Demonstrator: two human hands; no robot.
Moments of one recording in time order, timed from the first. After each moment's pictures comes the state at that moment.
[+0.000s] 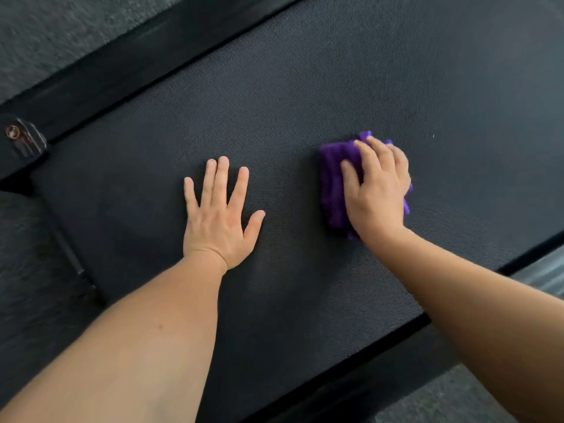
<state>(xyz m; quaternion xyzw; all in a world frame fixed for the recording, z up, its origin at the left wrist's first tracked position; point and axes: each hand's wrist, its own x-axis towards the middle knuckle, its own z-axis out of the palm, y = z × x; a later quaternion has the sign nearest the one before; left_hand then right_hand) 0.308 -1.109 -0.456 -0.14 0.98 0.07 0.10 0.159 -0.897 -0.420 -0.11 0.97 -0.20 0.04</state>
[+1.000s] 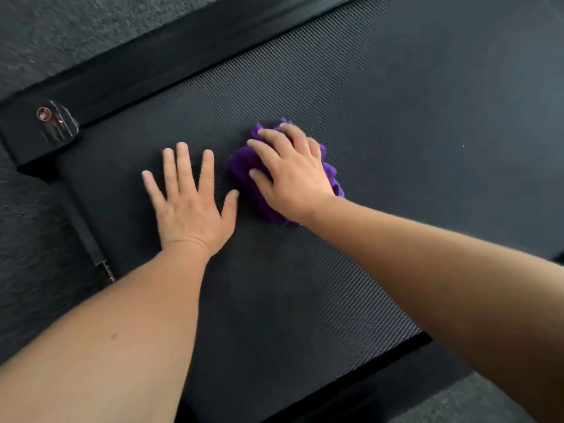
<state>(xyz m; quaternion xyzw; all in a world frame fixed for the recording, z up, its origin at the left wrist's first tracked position) 0.330 -1.176 -0.456 -0.27 0.96 0.05 0.08 0.191 -1.042 -0.425 -0.40 0.90 -0.12 0.10</state>
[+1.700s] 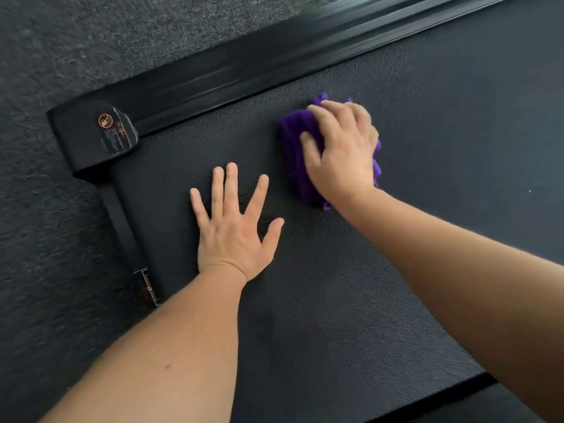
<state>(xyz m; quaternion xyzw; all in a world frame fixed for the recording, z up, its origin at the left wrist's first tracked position) 0.342 -1.192 -0.463 -0.24 0.96 0.11 0.08 0.150 -1.107 -0.429 -0.29 0.94 -0.18 0.05</state>
